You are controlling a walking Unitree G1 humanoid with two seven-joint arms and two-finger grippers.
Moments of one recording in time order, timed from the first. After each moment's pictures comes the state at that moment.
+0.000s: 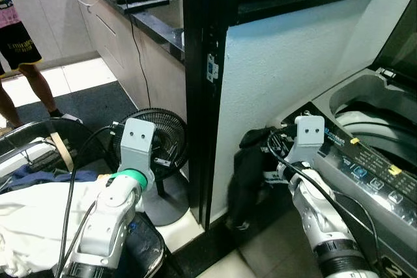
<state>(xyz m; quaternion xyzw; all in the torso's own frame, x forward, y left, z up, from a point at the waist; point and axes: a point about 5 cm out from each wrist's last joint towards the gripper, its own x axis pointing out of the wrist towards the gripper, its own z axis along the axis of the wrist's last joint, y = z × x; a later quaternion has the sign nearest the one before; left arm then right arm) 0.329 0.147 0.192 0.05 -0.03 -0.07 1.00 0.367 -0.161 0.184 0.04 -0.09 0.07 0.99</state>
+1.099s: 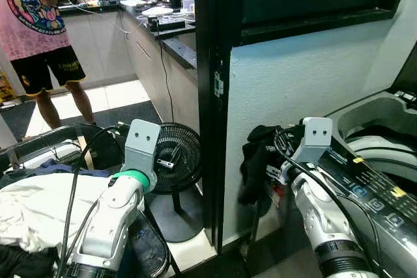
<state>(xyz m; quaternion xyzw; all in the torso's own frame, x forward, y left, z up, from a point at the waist) 0.329 0.141 0.193 0.07 -0.04 -0.08 0.99 0.367 -0.167 0.184 0.06 -0.11 0.06 0.99</state>
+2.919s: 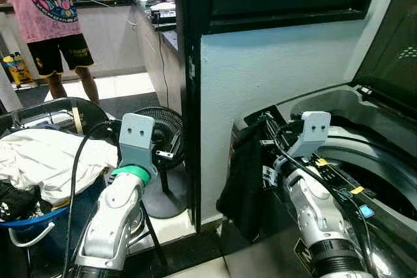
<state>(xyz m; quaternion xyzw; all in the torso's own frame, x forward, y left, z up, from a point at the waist) 0.325 0.139 0.211 0.02 -0.11 -0.06 0.99 0.363 -0.150 0.201 0.09 -0.16 0.13 0.97</state>
